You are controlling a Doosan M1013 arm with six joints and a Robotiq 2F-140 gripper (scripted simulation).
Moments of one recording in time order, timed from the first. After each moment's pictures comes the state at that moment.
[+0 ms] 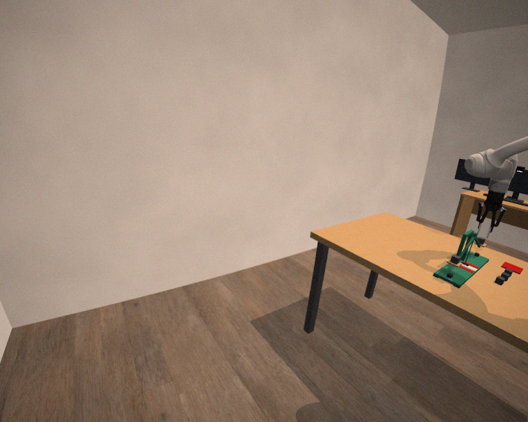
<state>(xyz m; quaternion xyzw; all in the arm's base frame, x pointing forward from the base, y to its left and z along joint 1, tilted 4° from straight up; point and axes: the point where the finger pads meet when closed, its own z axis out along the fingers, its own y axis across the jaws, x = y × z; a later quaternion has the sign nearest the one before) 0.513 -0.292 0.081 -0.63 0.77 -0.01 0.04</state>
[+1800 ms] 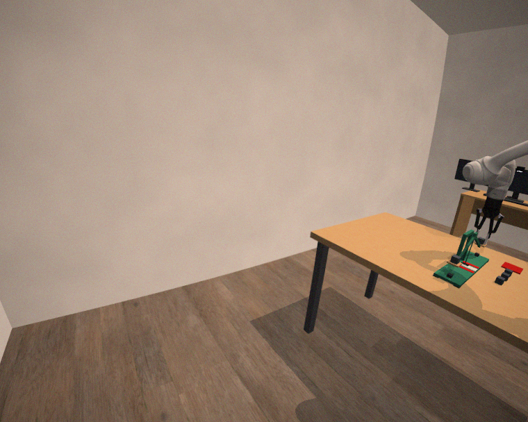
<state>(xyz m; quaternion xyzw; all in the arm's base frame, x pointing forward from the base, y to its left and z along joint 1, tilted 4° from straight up) 0.515 -0.291 0.046 -0.63 0.78 -0.01 0.04</state>
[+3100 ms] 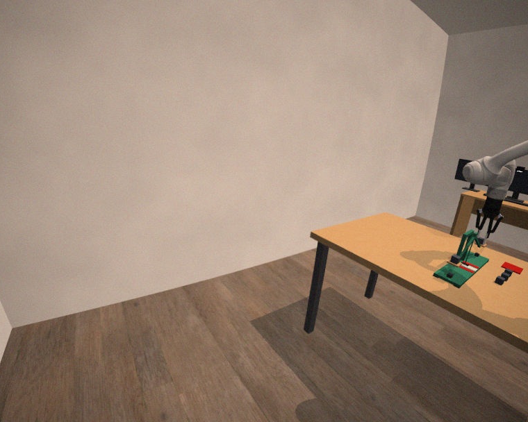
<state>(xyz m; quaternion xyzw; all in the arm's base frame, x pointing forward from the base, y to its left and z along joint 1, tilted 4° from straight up) 0.515 -0.290 0.046 -0.63 0.78 -0.01 0.04</state>
